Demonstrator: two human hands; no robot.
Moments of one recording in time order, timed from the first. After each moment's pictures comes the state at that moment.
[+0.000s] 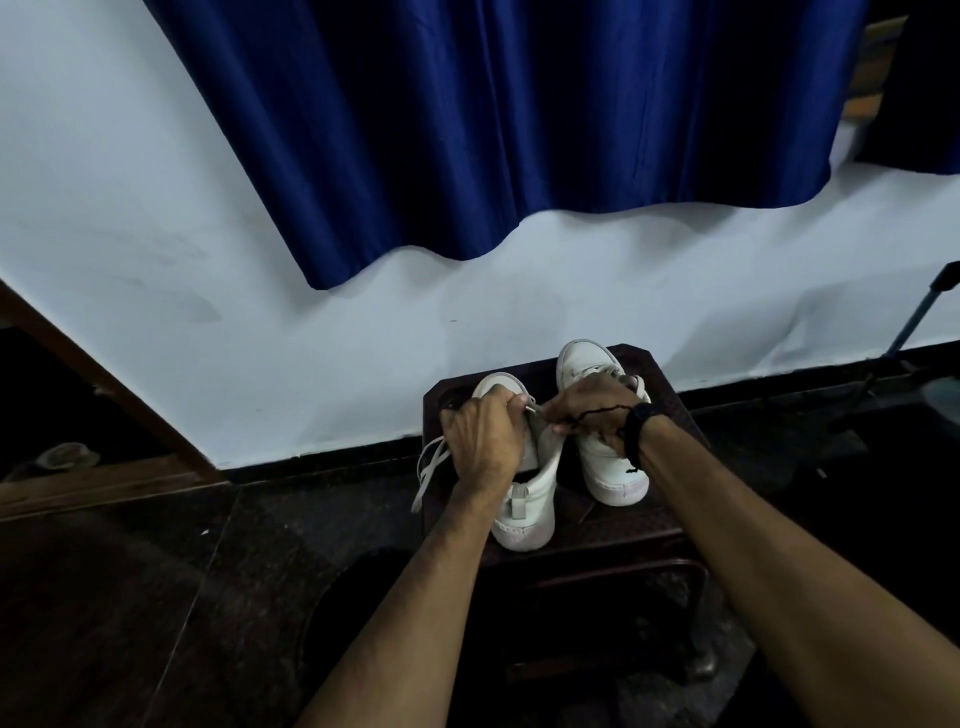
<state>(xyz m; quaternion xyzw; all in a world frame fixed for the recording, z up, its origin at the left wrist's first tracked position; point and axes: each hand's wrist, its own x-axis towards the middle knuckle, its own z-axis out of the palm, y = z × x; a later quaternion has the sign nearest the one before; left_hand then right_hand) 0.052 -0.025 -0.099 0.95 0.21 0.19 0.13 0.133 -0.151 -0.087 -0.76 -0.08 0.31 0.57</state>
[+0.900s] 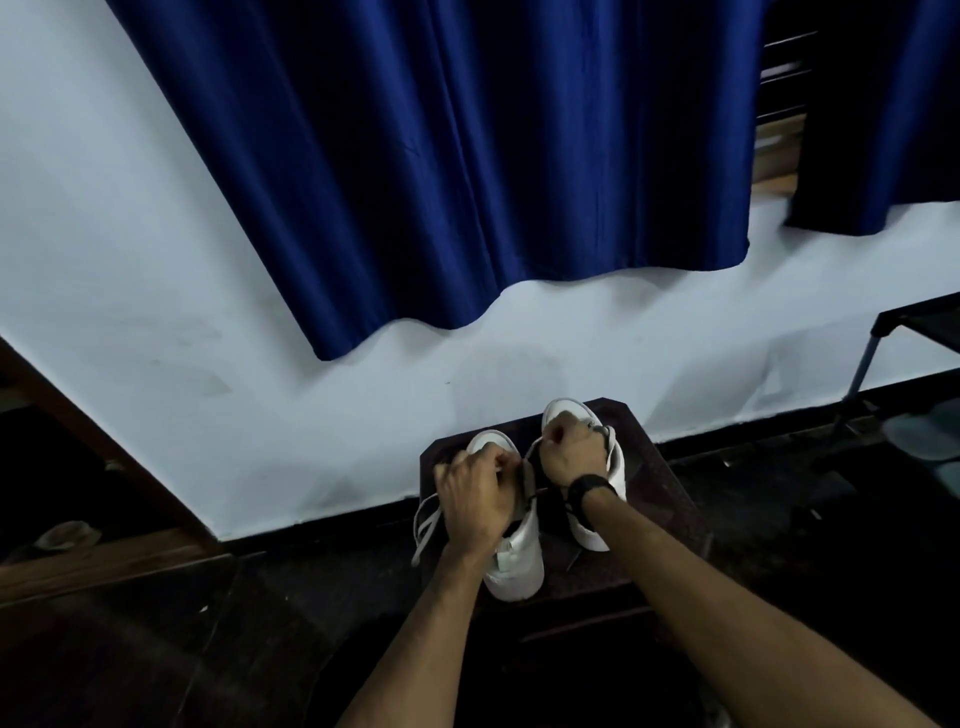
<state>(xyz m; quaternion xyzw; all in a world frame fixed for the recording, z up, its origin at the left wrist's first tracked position) 0.035 -0.030 -0.097 0.95 0.14 0.27 0.10 0.100 -0.142 -0.068 -0.92 -0.04 -0.02 0.39</state>
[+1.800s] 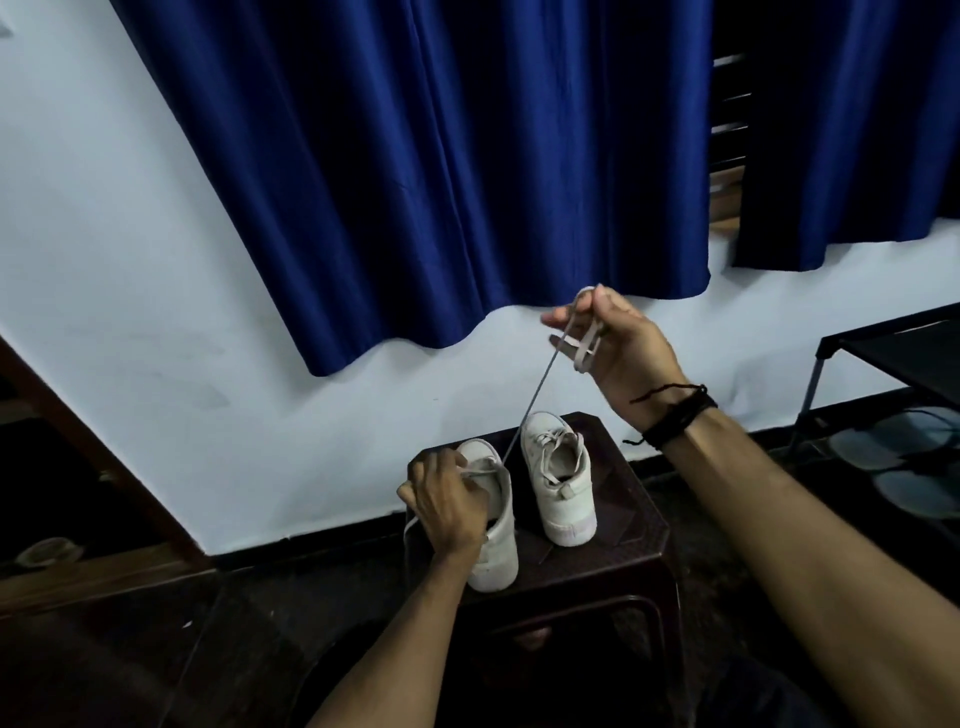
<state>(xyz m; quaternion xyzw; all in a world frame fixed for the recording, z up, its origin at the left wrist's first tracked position) 0.015 -0.046 -0.093 0.88 0.27 0.37 0.14 0.074 -0.245 0.085 -0.42 -0.26 0.12 0.86</state>
